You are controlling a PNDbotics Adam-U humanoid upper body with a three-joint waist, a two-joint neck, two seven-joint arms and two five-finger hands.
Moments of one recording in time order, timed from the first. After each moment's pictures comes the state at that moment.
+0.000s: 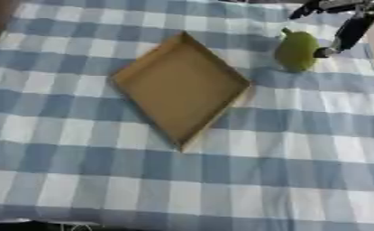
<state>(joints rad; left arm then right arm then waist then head) -0.40 0.51 0.05 -1.98 0.11 -0.34 0.38 -1.08 -0.73 0.31 -0.93 0.67 -0.34 0.82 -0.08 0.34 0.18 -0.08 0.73</state>
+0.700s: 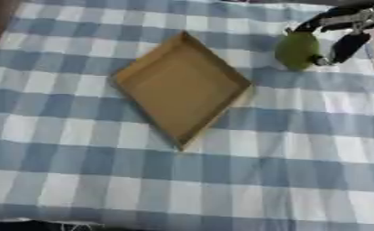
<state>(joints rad) -0.40 0.51 0.05 -1.98 0.12 -0.33 0.38 -1.04 -0.70 0.26 -0.83 0.67 -0.30 0.71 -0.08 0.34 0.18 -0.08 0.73</state>
